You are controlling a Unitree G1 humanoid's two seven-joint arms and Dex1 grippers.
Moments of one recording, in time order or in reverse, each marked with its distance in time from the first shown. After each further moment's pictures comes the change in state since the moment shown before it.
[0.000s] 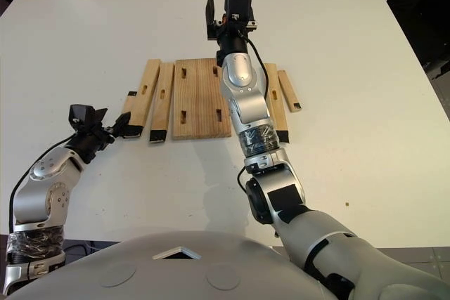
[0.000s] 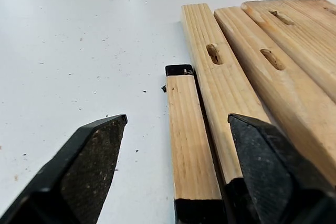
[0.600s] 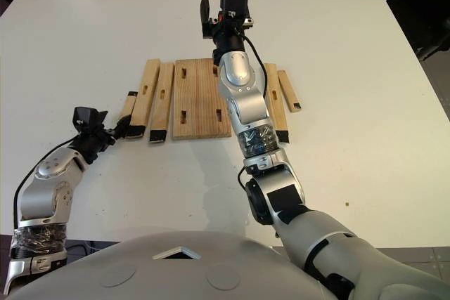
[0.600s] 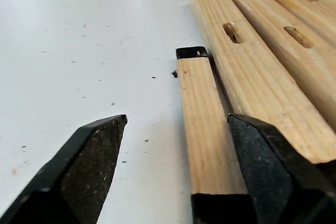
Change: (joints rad) left arm -0.012 0.006 -0.045 0.079 0.053 -0.042 -0.020; right arm 0.002 0.000 0.020 -0.038 0.033 0.032 0.008
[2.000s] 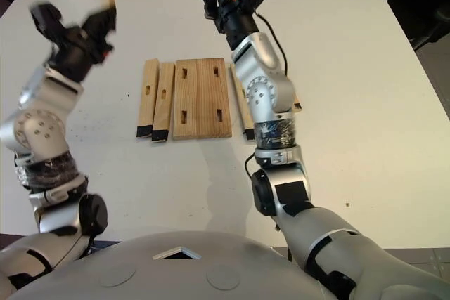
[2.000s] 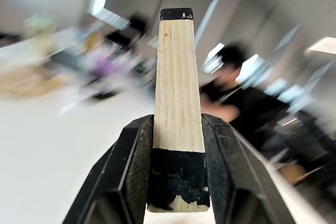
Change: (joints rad) left arm -0.651 -0.177 0.277 -0.094 -0.588 0.246 0.087; right arm -0.079 -0.119 -0.202 -0.181 0.525 0.335 0.437
